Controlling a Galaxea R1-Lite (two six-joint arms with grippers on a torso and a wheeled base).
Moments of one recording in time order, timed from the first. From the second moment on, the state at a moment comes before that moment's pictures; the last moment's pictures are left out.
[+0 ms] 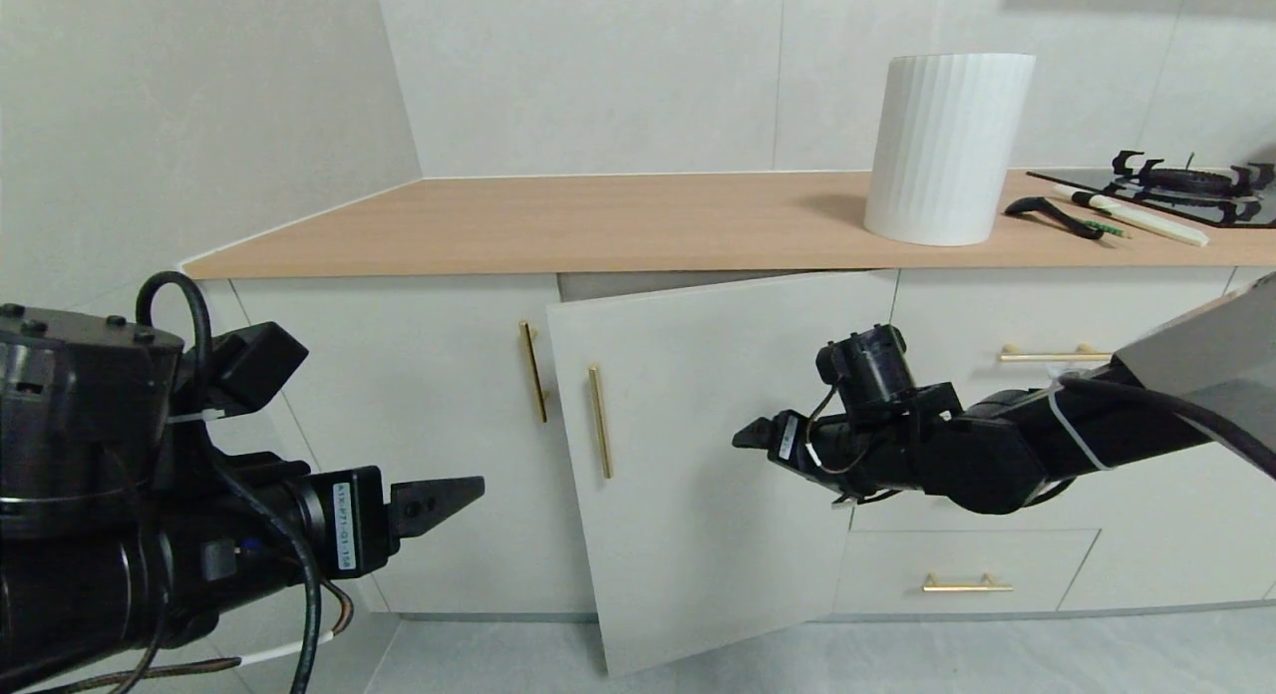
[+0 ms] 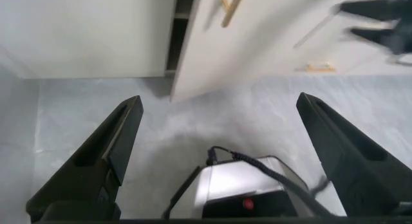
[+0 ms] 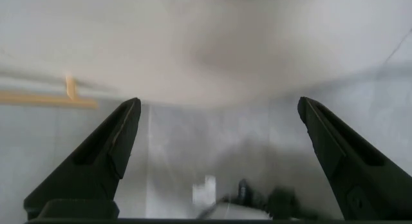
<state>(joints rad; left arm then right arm) -0.48 1.29 -0.74 0.04 0.14 -0.44 0.54 2.10 -1.20 -0.27 -0.02 0.75</state>
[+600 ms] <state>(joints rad) -0.48 1.28 -0.74 0.04 0.14 -0.44 0.51 2.22 -1.35 -0.25 -0.03 0.92</state>
